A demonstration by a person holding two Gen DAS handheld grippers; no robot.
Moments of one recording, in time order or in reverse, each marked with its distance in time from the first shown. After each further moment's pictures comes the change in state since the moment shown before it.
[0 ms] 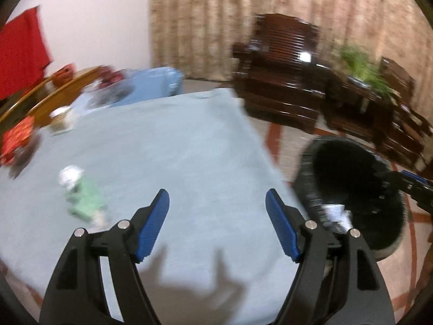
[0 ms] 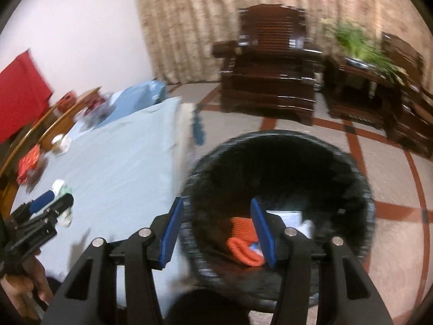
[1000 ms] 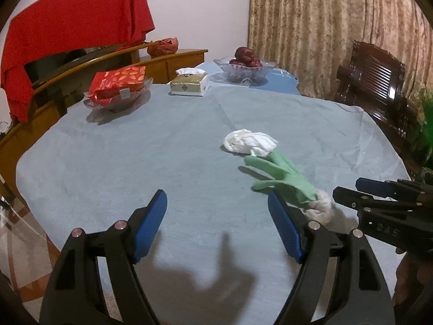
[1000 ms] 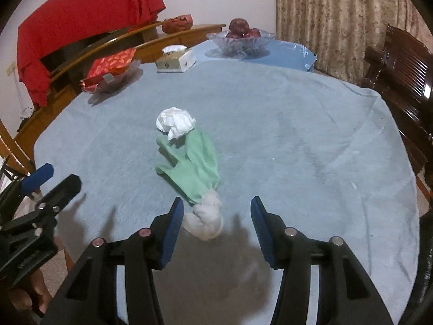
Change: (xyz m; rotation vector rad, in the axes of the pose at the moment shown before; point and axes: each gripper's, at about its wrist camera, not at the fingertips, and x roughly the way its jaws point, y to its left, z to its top) left arm -0.026 0.266 -0.070 -0.250 -0.051 0.311; right arm 0.139 0.354 -0.053 -0.437 0.166 0.326
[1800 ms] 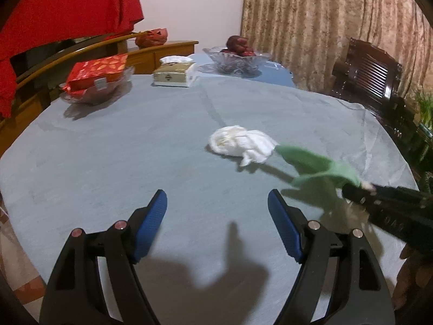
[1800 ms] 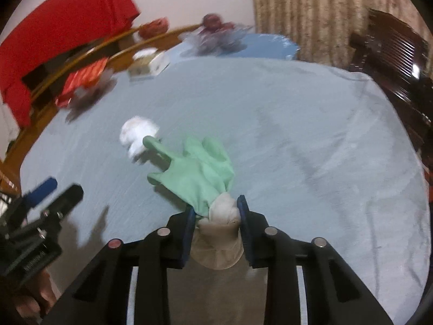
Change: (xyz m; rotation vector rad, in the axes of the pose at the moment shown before) left arm 0.062 -0.021 0.011 0.001 0.032 -0.062; right arm 0.026 -0.043 0.010 0.119 -0.028 -0.057
